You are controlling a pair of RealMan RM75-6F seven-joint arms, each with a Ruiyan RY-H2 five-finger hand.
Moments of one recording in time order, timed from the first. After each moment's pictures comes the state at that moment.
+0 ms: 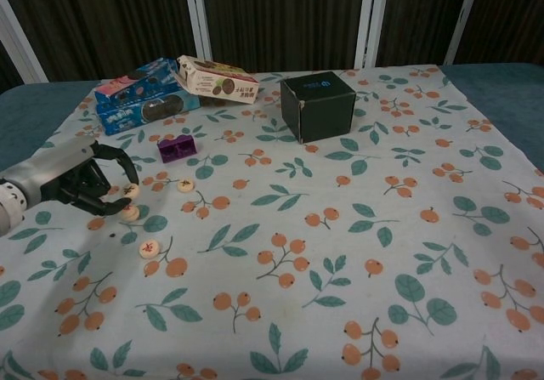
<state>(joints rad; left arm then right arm) -0.53 -1.62 -0.20 -1.40 1.11 1.06 0.10 -0.01 -1.07 -0.09 -1.56 -1.78 1.61 0.06</state>
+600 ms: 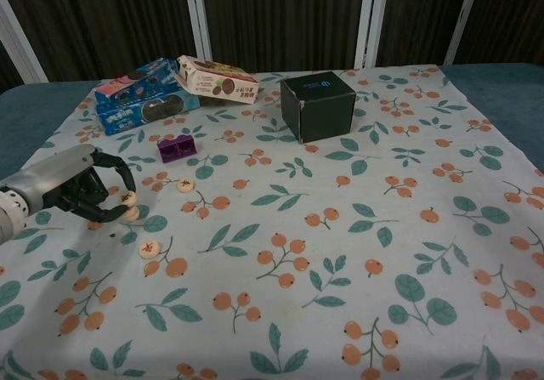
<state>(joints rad) -0.53 -1.65 -0.19 -1.34 1.11 1.05 0.11 -0.01 -1.07 -0.09 -1.56 -1.78 1.61 0.06</state>
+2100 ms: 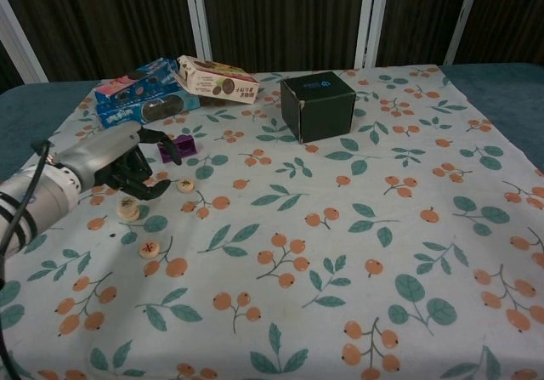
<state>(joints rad) -0.61 -1.74 -0.26 -1.36 1.08 1.06 0.25 -0.01 -1.06 -0.09 -1.56 -1.78 1.62 0.09</state>
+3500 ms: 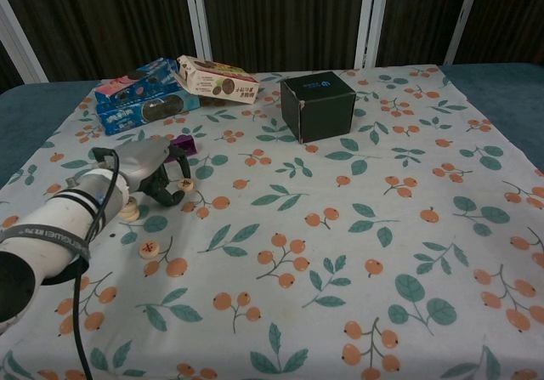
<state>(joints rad) -0.77 -1.94 -0.32 -1.05 0.86 1.01 0.49 -0.02 -1.04 -0.09 -1.55 -1.78 1.64 0.13</state>
